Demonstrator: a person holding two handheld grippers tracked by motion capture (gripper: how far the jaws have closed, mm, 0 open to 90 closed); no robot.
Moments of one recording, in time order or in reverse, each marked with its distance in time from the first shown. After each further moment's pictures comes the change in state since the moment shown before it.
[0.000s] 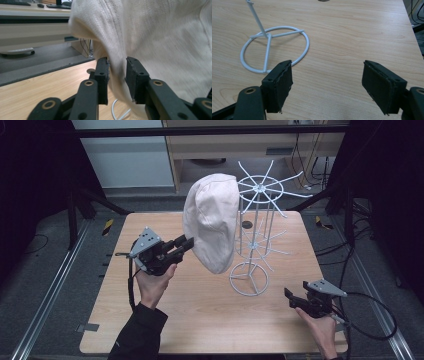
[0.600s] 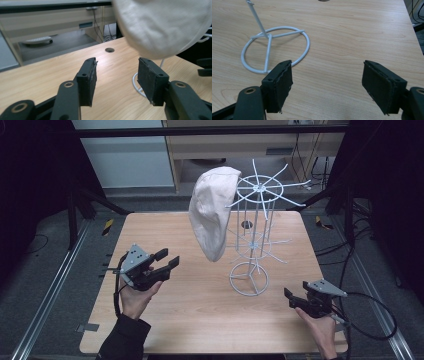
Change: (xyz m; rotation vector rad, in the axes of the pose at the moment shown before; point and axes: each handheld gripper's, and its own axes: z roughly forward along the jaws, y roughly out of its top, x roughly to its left) left arm 0.025 -0.043 -0.036 0.111 0.111 0.060; right arm 0.000 0.000 0.000 0.000 0.003 0.007
